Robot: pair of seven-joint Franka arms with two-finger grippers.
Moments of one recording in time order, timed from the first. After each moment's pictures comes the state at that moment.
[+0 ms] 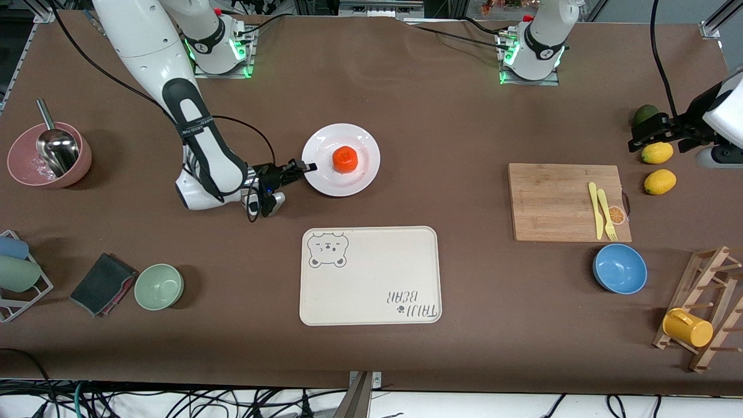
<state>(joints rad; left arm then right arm) 0.04 0.04 -0.03 -1.58 -0.02 1.52 -0.01 0.31 0.63 -0.03 -1.98 1.15 1.87 -0.90</state>
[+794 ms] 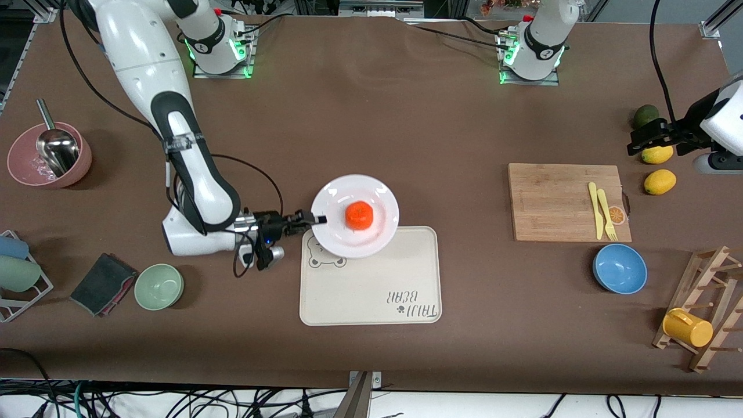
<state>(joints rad) 0.04 0.05 -0.02 -1.58 -0.02 1.53 -0.01 0.31 0.88 -0.02 -1.39 1.16 1.92 -0.60</state>
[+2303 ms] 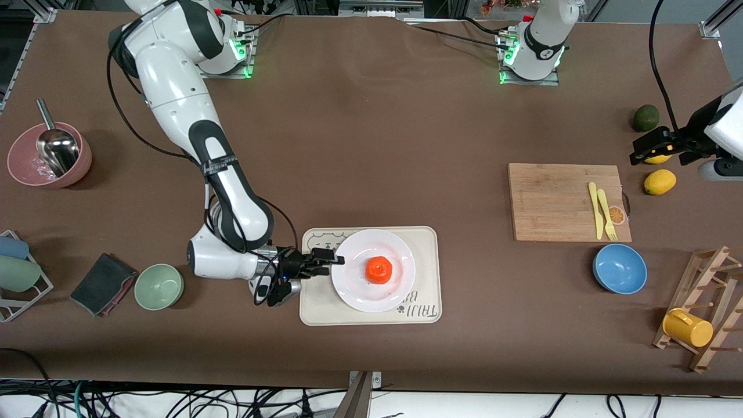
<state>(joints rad) 0.04 0.06 -0.02 -1.57 -0.02 1.59 -0.01 0.32 1.06 0.05 -1.07 0.92 2.14 -0.58</state>
